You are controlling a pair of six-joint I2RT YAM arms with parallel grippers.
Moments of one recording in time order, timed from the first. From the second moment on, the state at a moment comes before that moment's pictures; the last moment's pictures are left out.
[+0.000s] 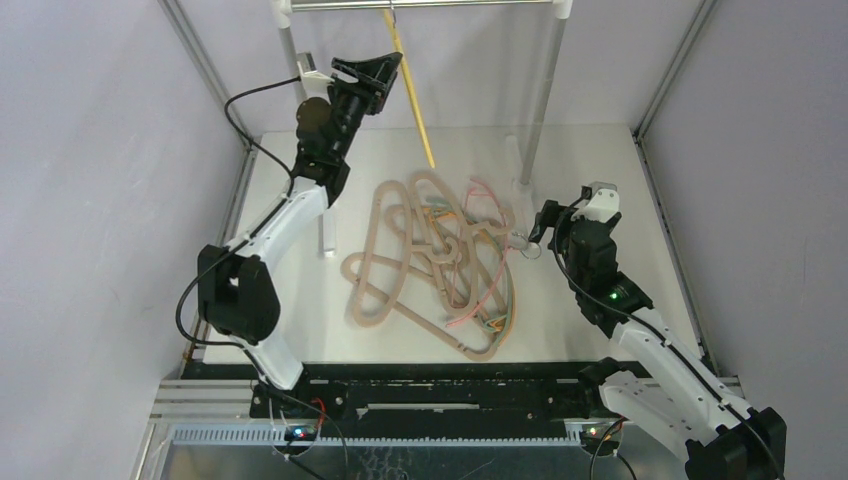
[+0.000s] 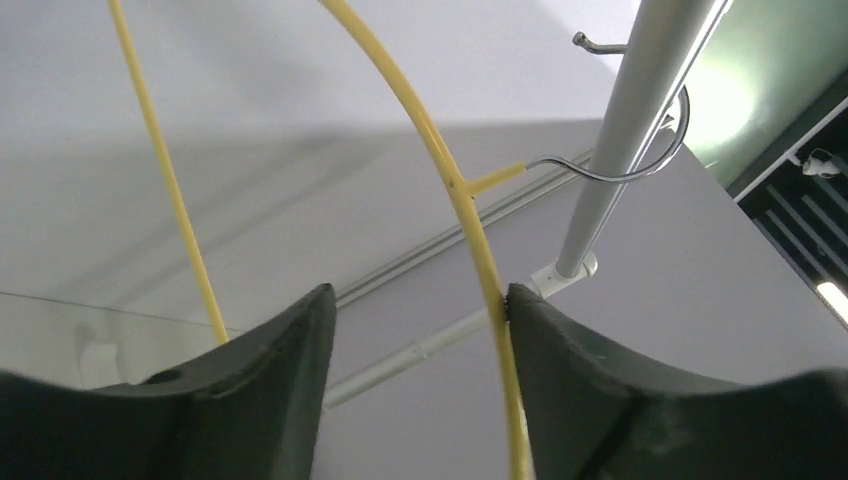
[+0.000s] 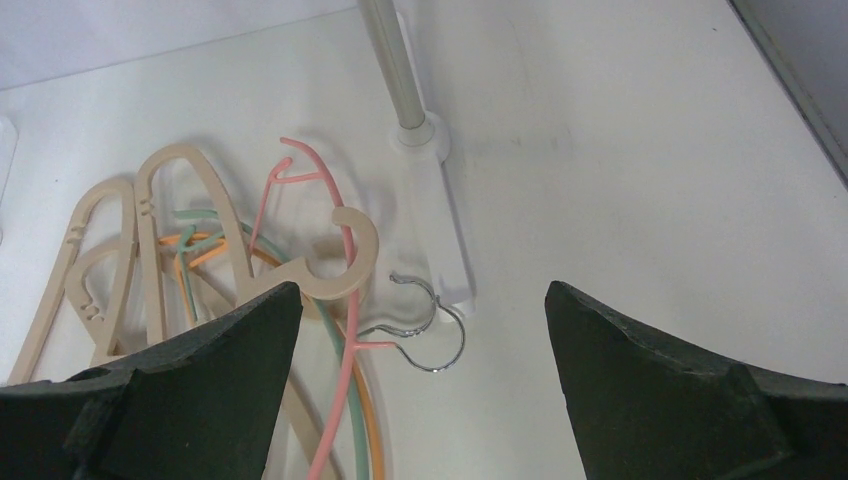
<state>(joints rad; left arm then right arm) -0.34 1.70 1.48 0.58 0.06 -1.22 0.43 0.83 0.64 -0.11 0.48 0.31</state>
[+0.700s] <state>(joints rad) -0.30 1.37 0.98 0.51 0.19 -0.87 0.43 0.92 0.62 -0.15 0.41 0.36</state>
